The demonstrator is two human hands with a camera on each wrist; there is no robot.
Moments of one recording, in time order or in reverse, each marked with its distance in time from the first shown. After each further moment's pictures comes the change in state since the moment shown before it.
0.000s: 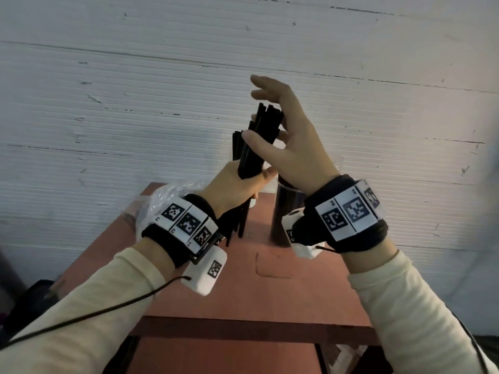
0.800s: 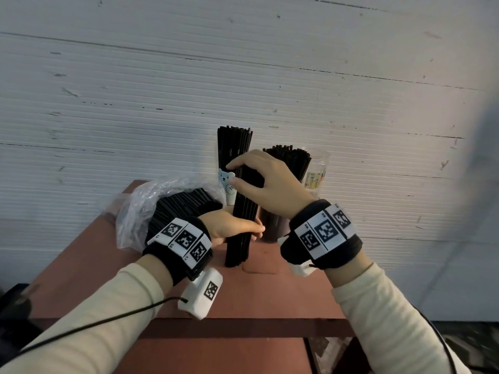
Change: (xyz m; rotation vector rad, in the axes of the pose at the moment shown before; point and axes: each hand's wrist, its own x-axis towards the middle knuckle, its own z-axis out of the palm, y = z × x) left_hand -0.009 -0.063 0.032 -0.120 -0.397 -0.409; right_hand -0.040 0.048 0.012 -0.286 -0.260 0.150
